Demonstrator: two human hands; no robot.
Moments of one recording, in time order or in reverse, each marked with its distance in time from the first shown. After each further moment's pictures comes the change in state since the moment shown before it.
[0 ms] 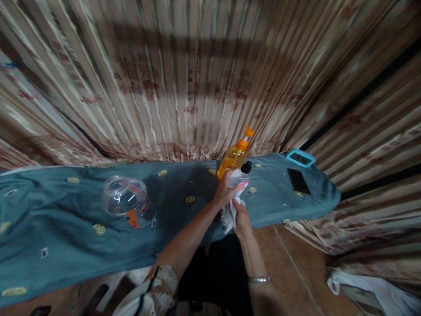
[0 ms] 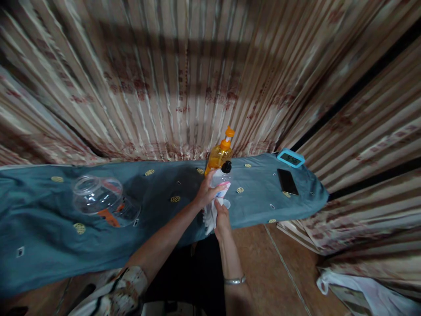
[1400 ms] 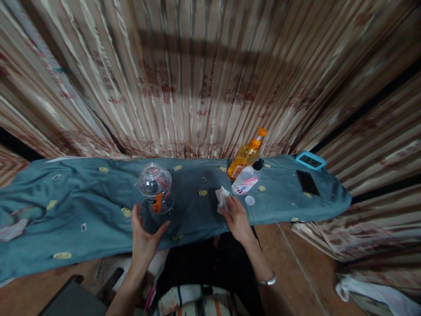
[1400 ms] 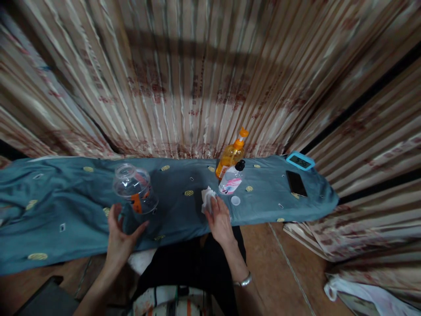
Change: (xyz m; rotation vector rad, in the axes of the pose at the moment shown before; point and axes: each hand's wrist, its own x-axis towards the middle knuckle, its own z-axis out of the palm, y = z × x) left_hand -0.226 0.026 -0.227 0.557 0.788 0.001; right_hand -0.022 0.036 -0.023 -1.490 -0.255 -0.970
